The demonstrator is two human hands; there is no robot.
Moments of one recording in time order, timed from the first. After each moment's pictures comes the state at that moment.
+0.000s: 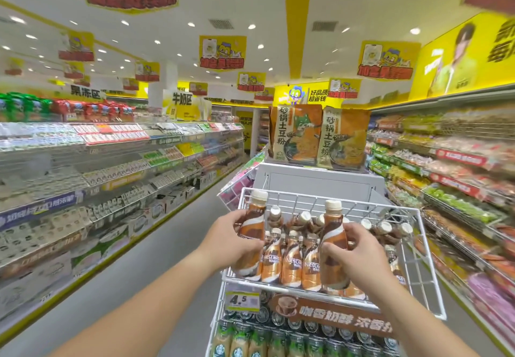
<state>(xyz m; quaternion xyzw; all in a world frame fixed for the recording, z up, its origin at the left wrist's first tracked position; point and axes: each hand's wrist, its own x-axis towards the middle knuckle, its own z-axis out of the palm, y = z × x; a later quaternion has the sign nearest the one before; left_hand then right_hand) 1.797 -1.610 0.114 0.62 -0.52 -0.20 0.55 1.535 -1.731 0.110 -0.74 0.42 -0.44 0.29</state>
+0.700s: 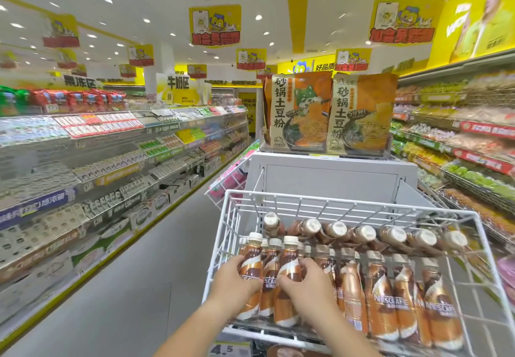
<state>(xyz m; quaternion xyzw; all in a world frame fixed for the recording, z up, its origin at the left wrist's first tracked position) 1.817 -1.753 0.009 0.74 -0.39 -0.25 0.50 1.663 -1.838 0.006 -0.71 0.50 -0.31 0.38</state>
